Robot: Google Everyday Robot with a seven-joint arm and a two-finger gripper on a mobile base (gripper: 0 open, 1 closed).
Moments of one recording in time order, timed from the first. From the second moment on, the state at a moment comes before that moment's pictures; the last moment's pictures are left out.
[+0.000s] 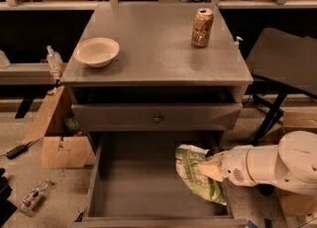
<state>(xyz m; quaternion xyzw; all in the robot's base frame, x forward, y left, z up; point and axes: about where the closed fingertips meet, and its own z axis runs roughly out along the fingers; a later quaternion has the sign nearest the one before) 0.437 -0.146 0.671 -0.33 0.86 0.23 0.31</state>
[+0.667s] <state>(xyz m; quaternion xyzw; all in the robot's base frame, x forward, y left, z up) 0.437 -0.135 0.659 -0.35 0.85 0.25 0.30</state>
